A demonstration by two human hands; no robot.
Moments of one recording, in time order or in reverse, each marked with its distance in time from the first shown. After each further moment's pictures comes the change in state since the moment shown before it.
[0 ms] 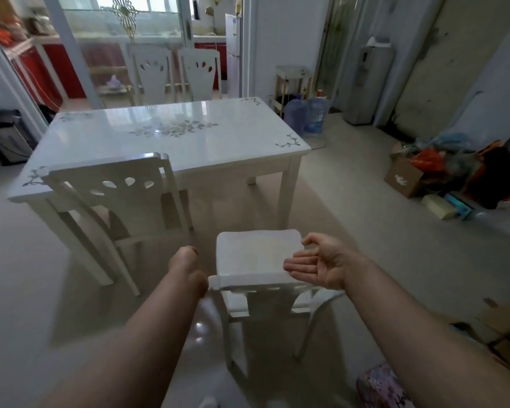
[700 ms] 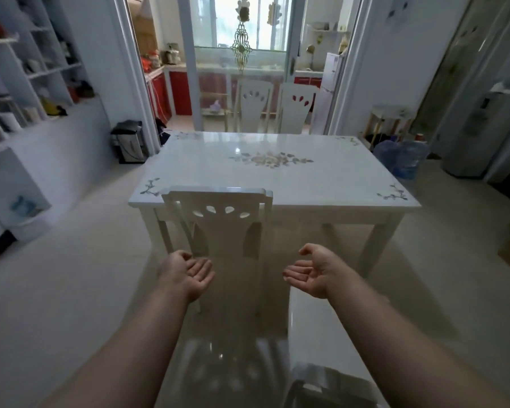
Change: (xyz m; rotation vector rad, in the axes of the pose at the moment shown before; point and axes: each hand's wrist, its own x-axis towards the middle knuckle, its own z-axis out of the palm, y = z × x) left_hand 0.082 0.170 -0.149 -0.525 -0.075 0.072; right_hand 0.083 -0.060 0.257 -0.079 -0.116 0.005
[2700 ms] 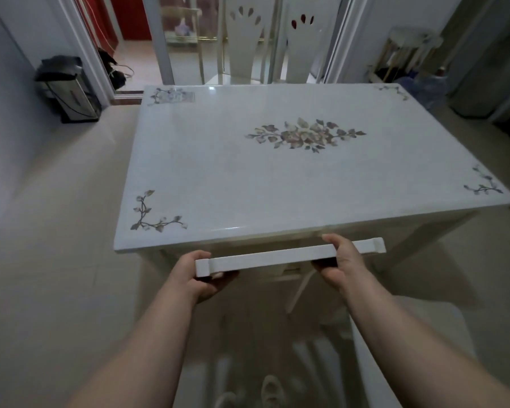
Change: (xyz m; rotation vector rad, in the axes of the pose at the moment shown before) left_hand 0.372 0.256 0.059 0.179 0.007 -0.368; right_hand 0.322 -0.124 0.238 0.439 0.314 -0.059
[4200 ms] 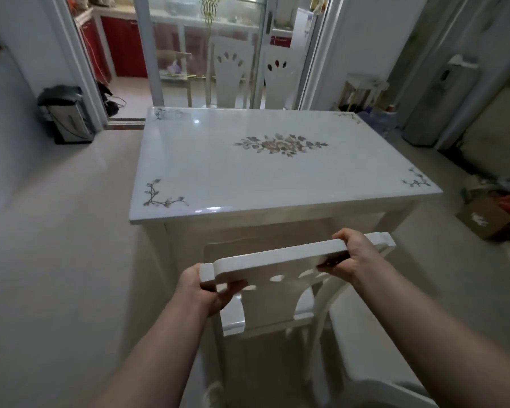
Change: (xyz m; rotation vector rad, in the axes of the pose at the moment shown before) left_hand -0.122 -0.119 -0.094 -0.077 -0.128 -0.087; right_hand -0.183 0.047 -0.102 -0.116 0.061 -0.111
